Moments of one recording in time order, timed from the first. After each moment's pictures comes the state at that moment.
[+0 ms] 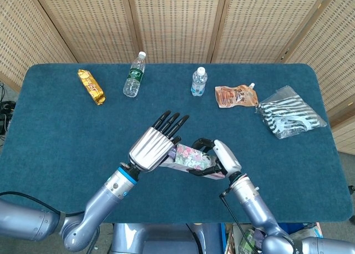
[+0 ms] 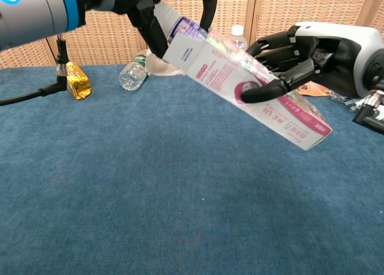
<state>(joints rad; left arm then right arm) -1.03 -1.41 -0.18 -2.07 1.00 1.28 0.93 0.56 -1.40 0.31 -2.00 -1.03 1.05 0.20</state>
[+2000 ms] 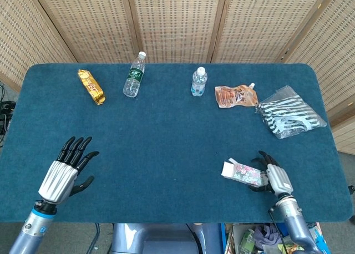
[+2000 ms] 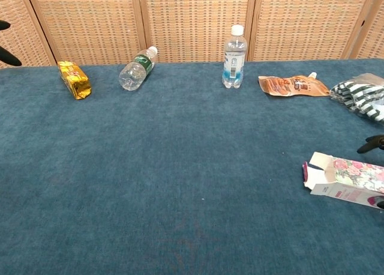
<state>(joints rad) -0.33 -1.31 0.14 -1.69 1.68 1.64 0.29 0.30 -1.46 0.06 -1.42 -1.24 1.07 0.23</state>
